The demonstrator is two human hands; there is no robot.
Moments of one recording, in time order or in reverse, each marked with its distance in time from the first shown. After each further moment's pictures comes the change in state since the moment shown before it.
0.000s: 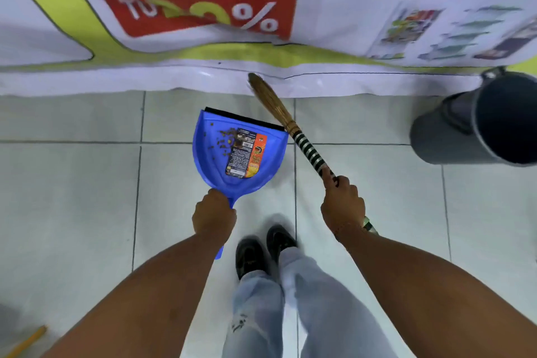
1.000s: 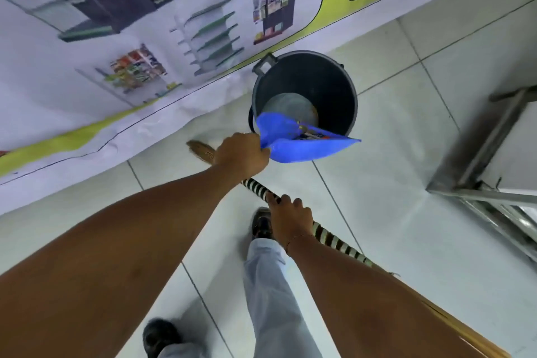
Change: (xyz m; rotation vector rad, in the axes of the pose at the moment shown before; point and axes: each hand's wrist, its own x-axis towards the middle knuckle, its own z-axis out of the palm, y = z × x) left_hand -0.093 0.595 0.123 0.595 -0.150 0.716; right_hand 0.095 0.372 -0.070 0.209 -0.227 0.165
